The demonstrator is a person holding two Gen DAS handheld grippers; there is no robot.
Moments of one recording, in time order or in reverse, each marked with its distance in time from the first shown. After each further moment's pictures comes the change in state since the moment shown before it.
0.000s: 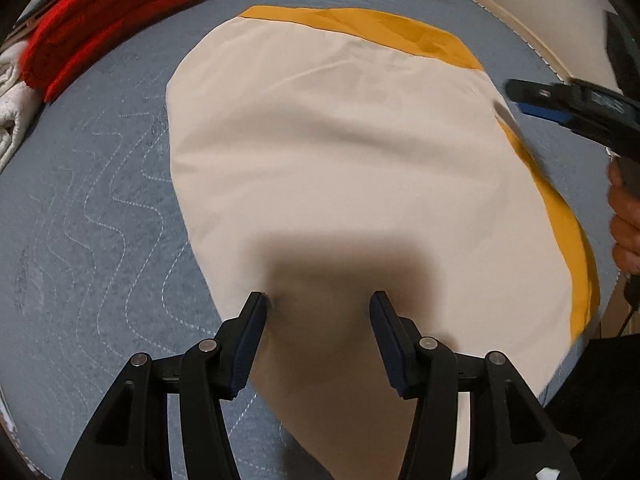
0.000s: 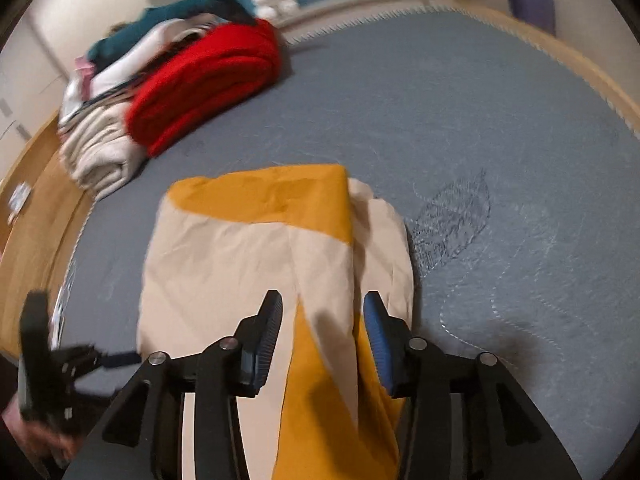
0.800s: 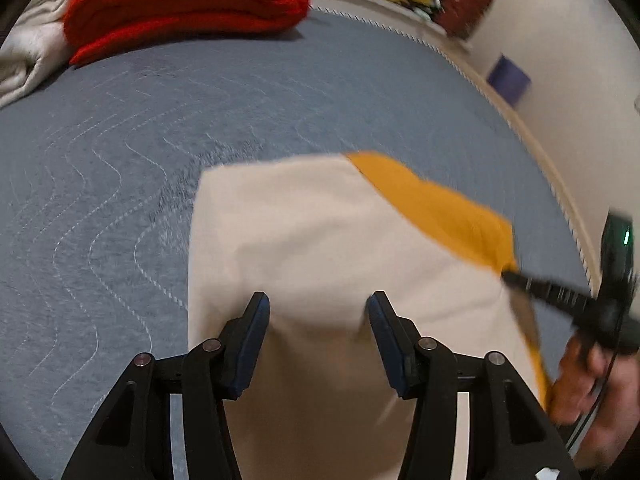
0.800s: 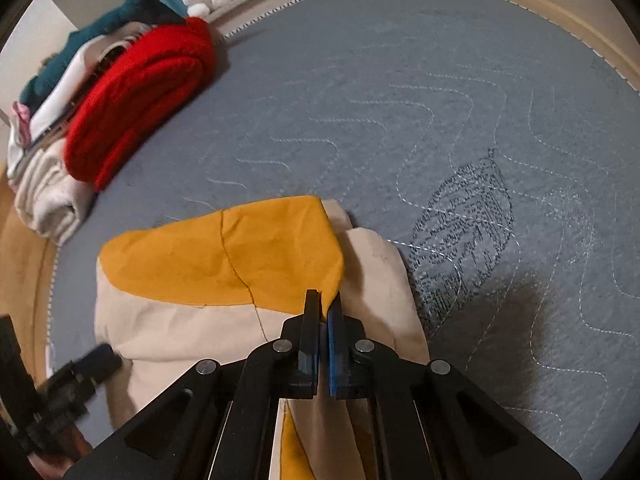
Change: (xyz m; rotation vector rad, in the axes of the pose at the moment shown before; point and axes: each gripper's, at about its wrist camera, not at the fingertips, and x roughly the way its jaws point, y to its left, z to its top) left arm 0.031 0.081 0.091 -0.332 -0.285 -0.141; right arm 0.091 -0.011 0.048 0.138 0.037 -0.104
